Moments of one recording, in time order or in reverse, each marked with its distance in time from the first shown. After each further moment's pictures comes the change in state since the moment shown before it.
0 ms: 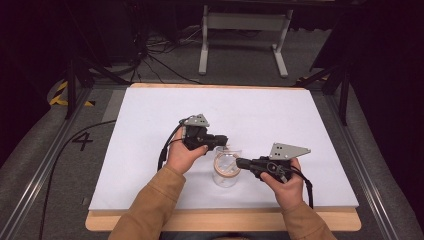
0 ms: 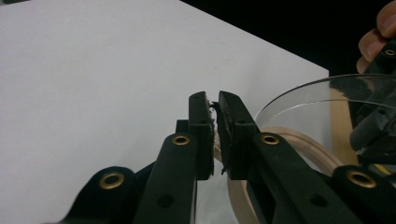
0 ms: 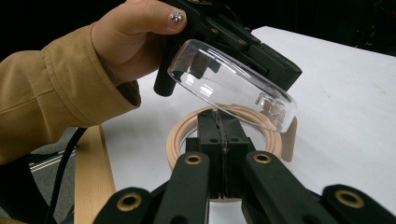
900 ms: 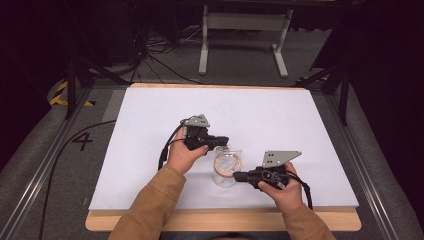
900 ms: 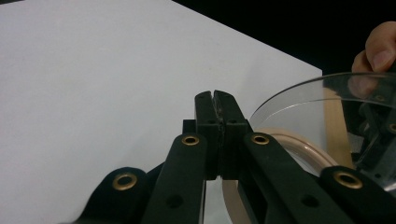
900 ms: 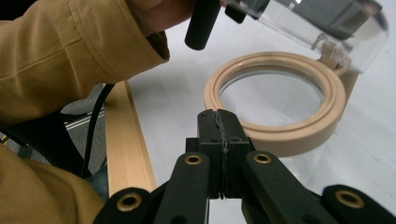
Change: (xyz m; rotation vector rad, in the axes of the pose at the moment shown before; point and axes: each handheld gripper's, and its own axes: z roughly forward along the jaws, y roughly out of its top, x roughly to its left) left arm 0.001 -0.002 0.004 0.001 -0.043 0.003; right arm 0.009 -0.010 0.006 0.160 0.103 0.004
